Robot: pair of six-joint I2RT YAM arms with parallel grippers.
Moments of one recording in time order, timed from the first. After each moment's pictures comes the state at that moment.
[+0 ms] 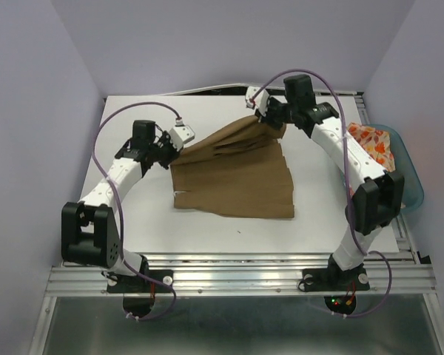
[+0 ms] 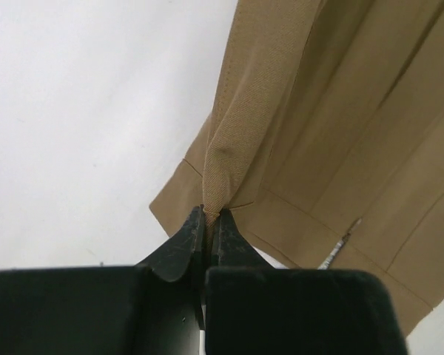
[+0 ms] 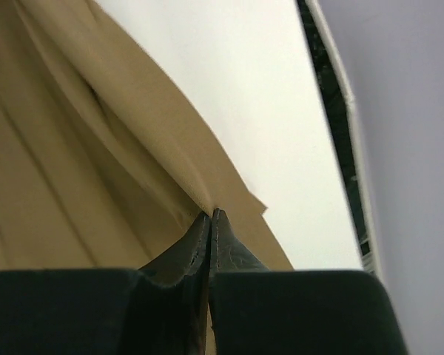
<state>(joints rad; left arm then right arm) -0.14 1.49 1.08 -0.32 0.43 0.66 0.36 1.83 1.80 -0.57 -0.37 -0.88</state>
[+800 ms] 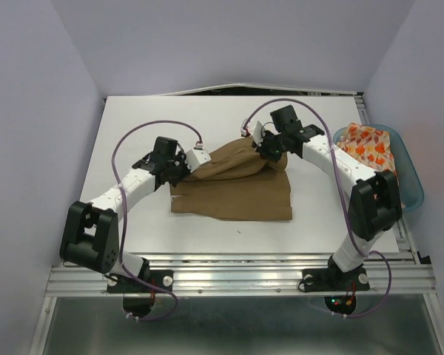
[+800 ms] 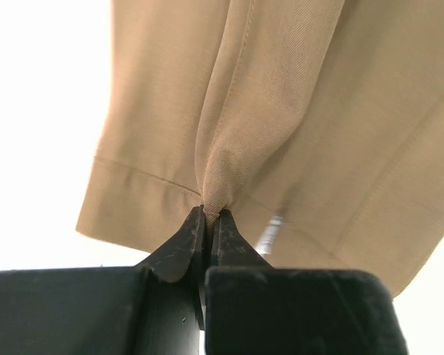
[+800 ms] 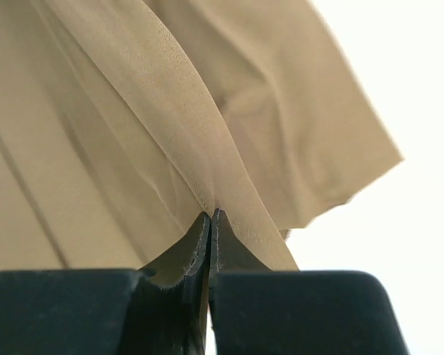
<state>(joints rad) -0.34 1.43 0.83 -0.32 0.19 0.74 0.44 1.72 1.37 -0.61 -0.33 -0.70</state>
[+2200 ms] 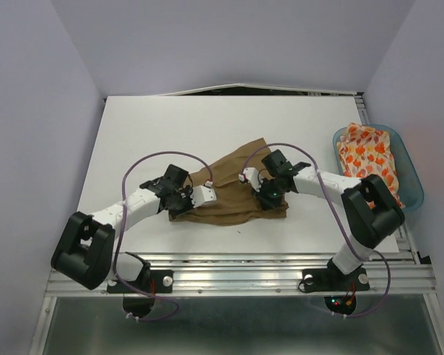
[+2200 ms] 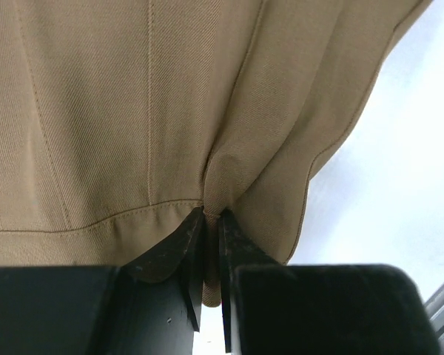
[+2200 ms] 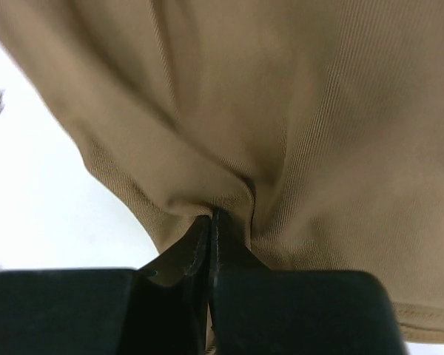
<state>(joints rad) -0.48 1.27 0.63 -0.49 0.19 0.80 0.57 1.62 0.91 -0.49 -0.33 -0.55</state>
